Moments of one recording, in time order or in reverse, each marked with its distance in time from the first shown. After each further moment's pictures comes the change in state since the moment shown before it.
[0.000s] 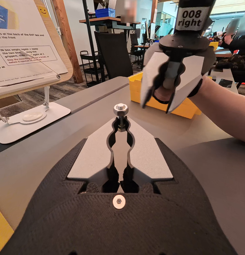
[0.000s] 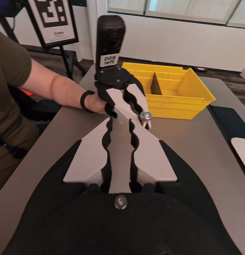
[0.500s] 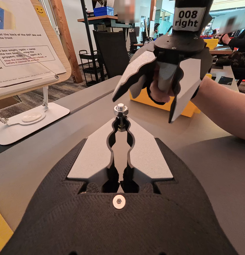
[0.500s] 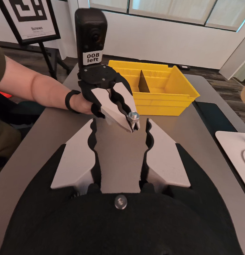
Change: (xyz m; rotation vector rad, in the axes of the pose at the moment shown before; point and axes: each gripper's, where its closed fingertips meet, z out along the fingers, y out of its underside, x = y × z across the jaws) left arm 0.003 0.001 0.001 -0.006 0.006 0.013; right arm 0.016 0.004 0.006 -0.013 0.100 -0.006
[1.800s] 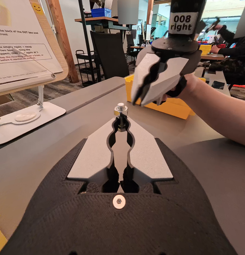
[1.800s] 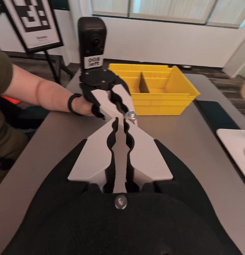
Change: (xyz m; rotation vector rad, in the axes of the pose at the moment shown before) left arm 0.001 -0.001 0.000 0.008 0.022 -0.030; right arm 0.004 -0.003 -0.008 0.024 -0.005 0.042
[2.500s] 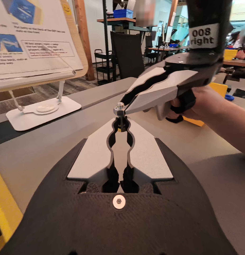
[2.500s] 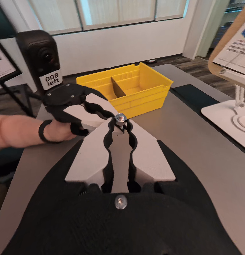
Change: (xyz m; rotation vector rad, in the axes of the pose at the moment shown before) left arm -0.021 0.000 -0.006 0.005 -0.122 -0.040; right arm 0.033 0.001 0.028 0.046 0.262 0.222
